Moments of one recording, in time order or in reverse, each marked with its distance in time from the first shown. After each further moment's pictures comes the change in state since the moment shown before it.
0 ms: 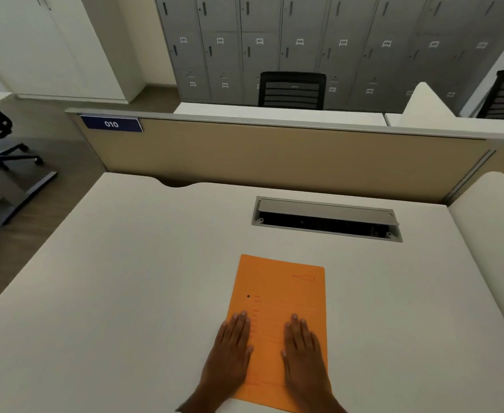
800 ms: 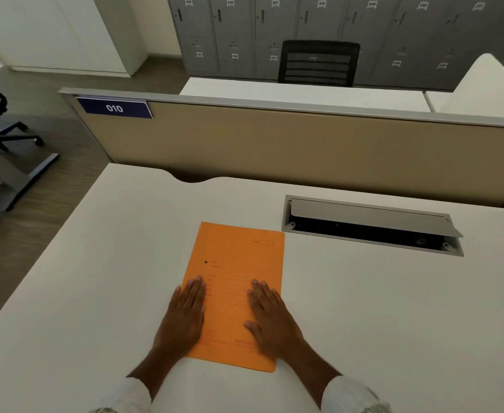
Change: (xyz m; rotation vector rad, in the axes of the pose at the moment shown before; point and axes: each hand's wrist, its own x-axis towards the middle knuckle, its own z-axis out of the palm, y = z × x) left_hand 0.058 -0.221 -0.051 0.122 0.057 -0.106; right_hand 0.181 -0.118 0.000 -0.023 -0.119 -0.404
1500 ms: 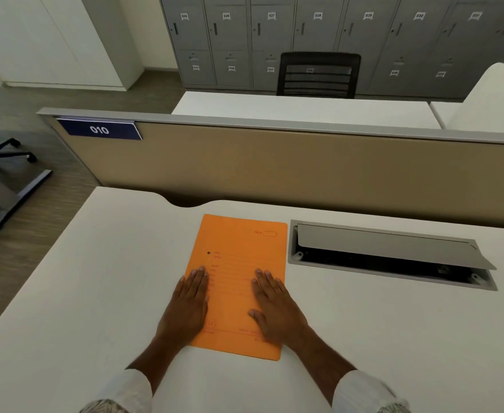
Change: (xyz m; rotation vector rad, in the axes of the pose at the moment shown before) left_hand 0.123 -0.031 -0.018 -0.019 0.054 0.011; right_hand 0.106 0.053 -0.041 -0.011 0.040 0.012
